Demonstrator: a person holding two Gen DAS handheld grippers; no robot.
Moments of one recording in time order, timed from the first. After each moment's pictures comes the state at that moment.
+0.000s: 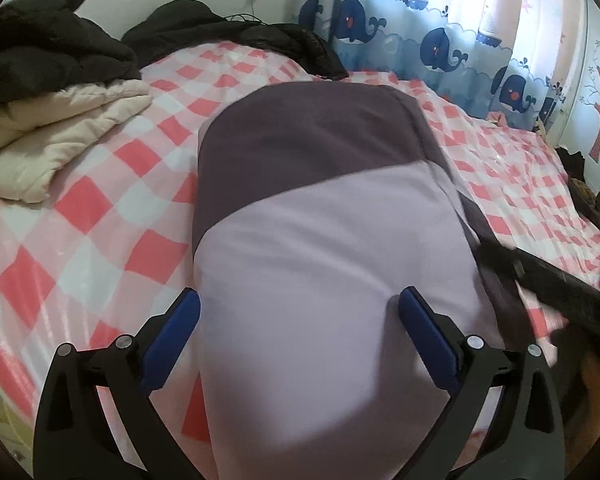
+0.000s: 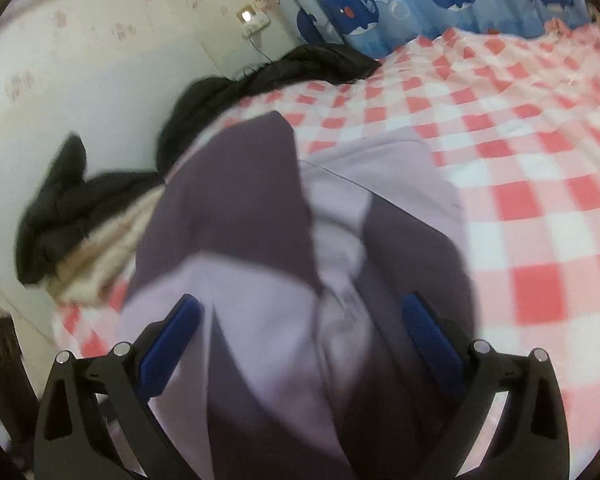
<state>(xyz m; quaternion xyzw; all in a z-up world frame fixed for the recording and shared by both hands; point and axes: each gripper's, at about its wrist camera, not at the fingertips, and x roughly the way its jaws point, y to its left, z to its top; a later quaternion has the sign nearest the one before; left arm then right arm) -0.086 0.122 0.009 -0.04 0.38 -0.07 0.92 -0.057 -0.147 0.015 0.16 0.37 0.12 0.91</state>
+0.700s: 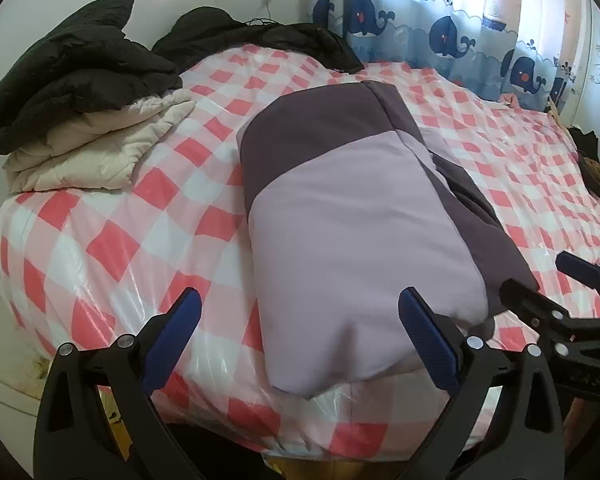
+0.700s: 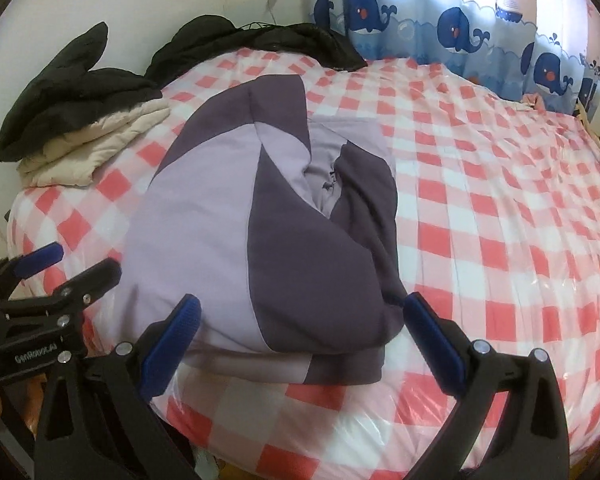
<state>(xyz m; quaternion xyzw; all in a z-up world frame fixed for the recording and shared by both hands) -0.168 0.138 0.057 0.00 0.40 -0.04 0.92 -0.178 -0.096 0.069 0.01 0.41 0.05 0.91</state>
